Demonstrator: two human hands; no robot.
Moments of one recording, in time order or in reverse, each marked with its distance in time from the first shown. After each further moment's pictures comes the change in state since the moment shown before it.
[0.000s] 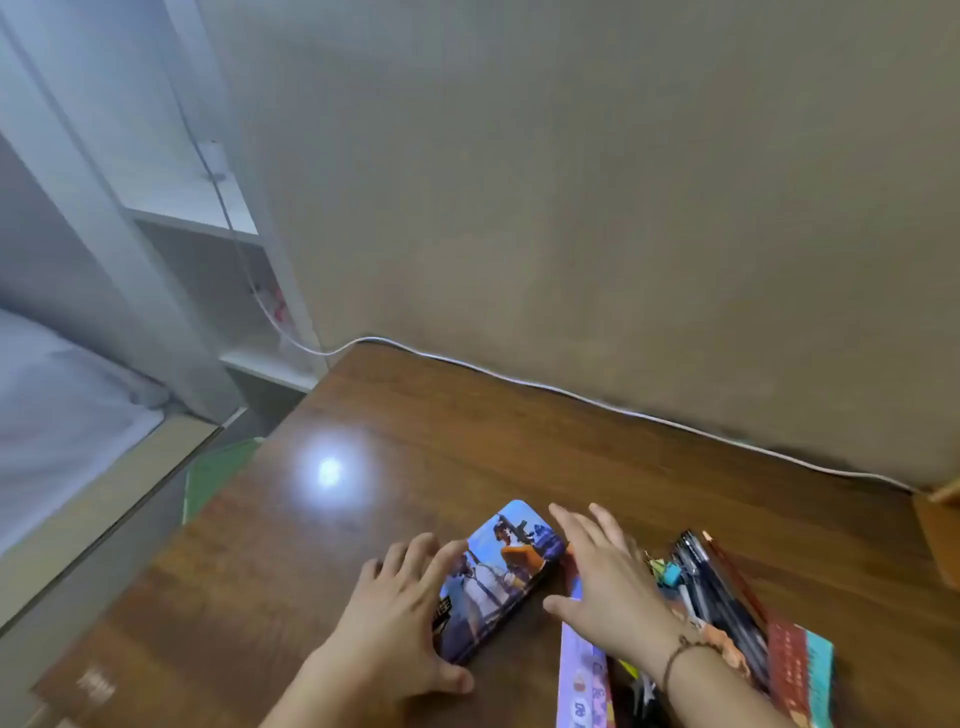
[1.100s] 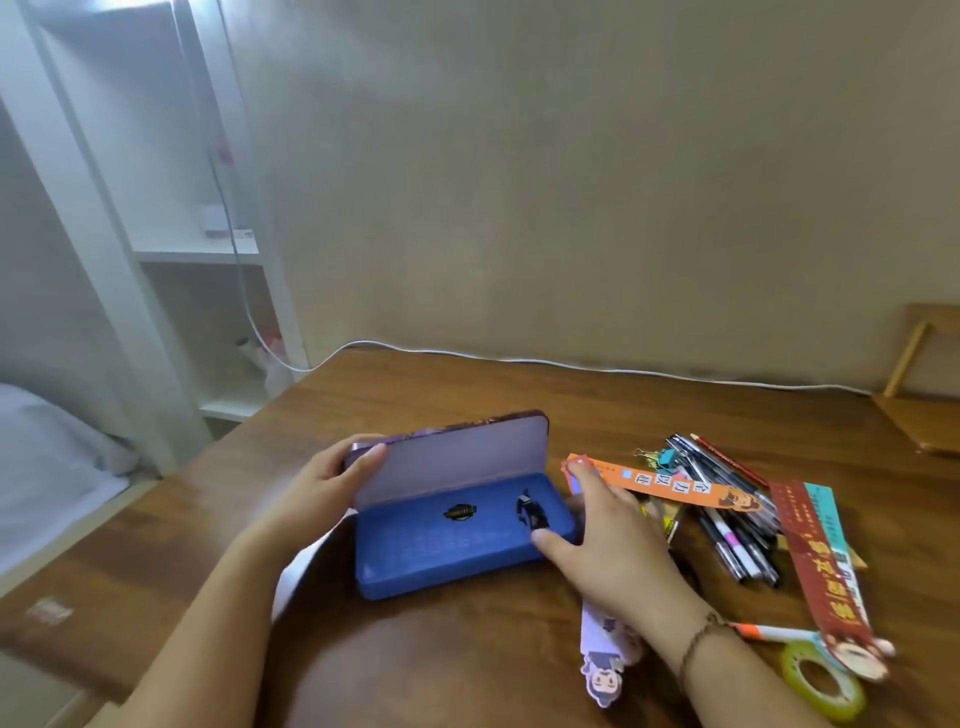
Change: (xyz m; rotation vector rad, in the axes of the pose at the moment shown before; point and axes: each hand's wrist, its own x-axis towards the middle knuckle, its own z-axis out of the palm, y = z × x) left_hand -0.012 -0.080 0.056 -1.021 0.400 0.112; right_hand -0.065 -0.007 0.106 0.108 0.509 0.097
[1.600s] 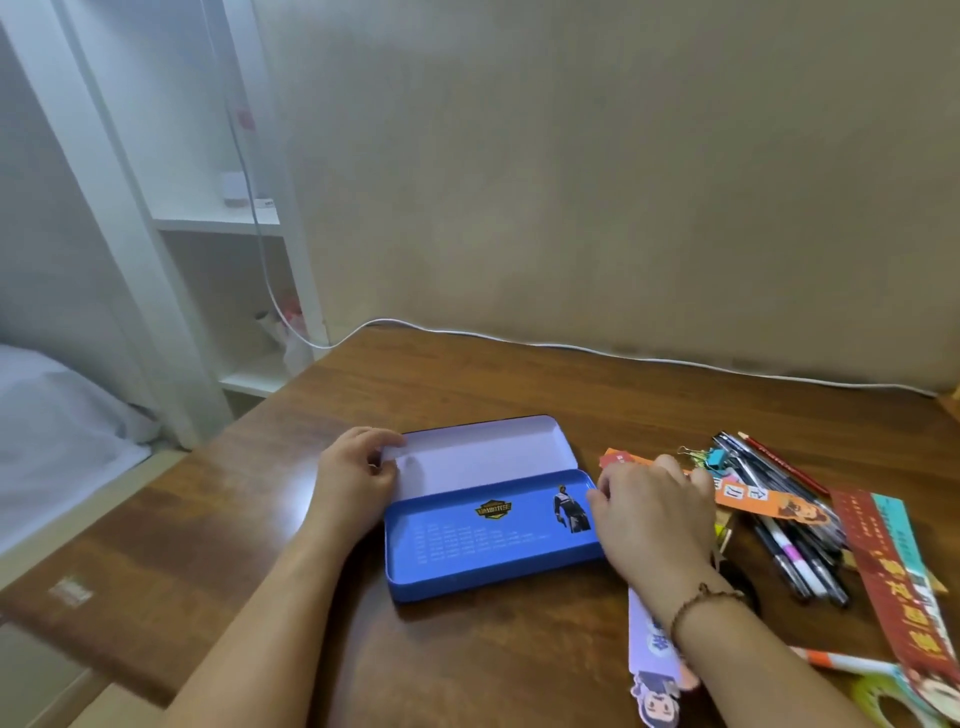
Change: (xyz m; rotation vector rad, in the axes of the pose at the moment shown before) left_hand 0.033 -0.048 0.010 0.404 0.436 0.156; right_hand 0.031 -0.020 0.007 -0.419 0.172 0.061
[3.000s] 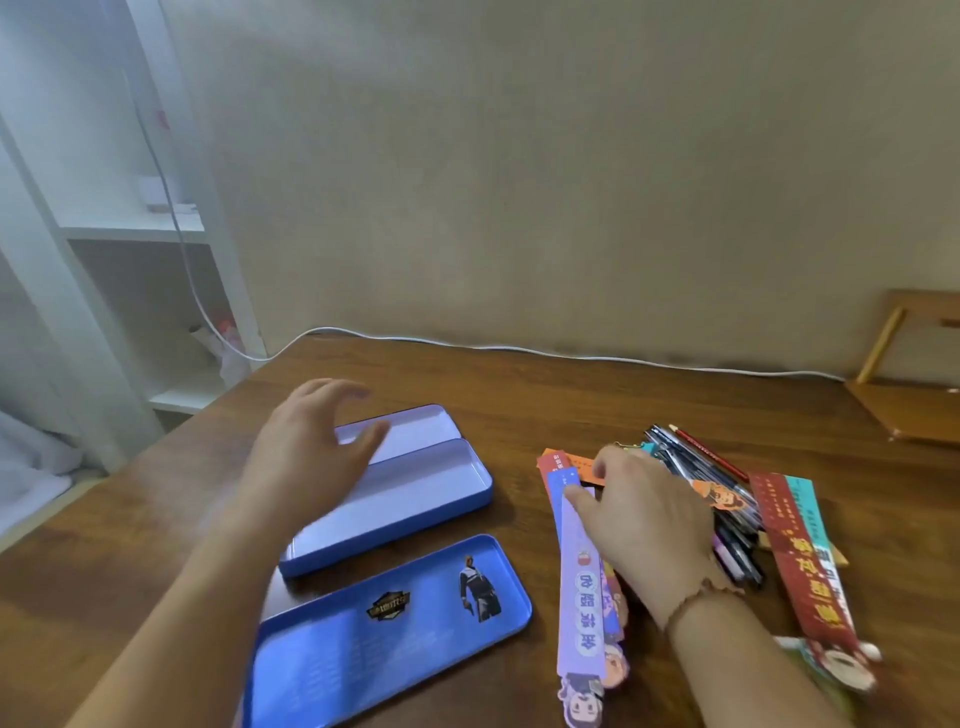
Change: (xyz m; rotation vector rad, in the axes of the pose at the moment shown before) left_hand 0.001 0.105 -0.028 0.195 -0.087 0.094; right_hand -0.005 0.046 -0.025 0.073 -0.049 0.082
